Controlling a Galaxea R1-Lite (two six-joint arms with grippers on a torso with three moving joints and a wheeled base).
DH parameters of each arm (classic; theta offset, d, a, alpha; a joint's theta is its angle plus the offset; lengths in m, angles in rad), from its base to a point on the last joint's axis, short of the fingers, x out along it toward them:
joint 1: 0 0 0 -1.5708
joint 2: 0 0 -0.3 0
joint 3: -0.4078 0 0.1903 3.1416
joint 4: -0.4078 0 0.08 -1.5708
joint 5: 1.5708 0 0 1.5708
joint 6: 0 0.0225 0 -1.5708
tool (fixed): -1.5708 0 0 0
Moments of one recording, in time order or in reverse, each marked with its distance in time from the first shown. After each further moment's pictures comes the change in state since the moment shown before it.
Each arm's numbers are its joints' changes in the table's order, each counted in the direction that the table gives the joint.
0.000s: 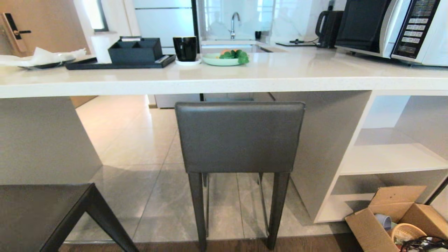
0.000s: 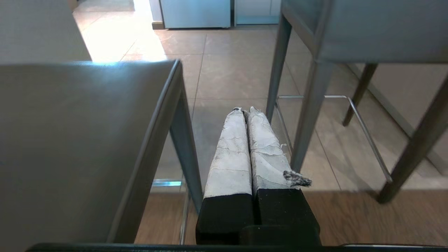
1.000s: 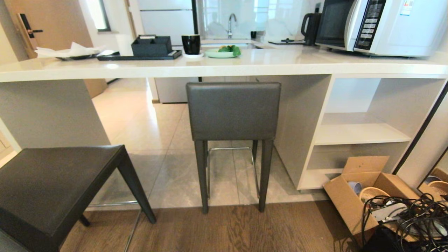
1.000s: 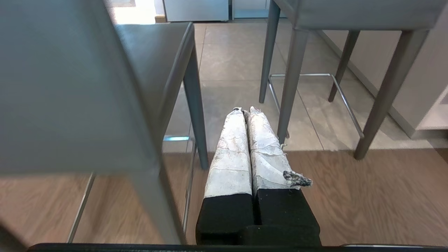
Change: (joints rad) left arm 0.000 0.000 0.000 0.000 0.000 0.000; right arm 0.000 0.000 0.000 0.001 -0.003 0.015
